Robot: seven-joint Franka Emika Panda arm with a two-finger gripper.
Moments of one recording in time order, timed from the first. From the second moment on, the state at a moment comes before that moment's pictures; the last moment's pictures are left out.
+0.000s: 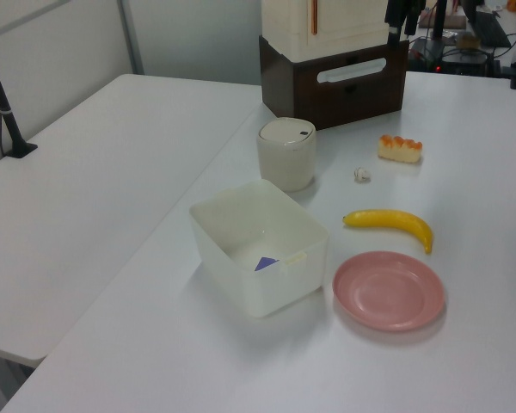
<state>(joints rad) -0.05 -0.02 -0.05 -1.56 0.06 1.60 0.06</state>
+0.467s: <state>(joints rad) -0.05 -0.02 -0.05 -1.56 0.06 1.60 0.06</state>
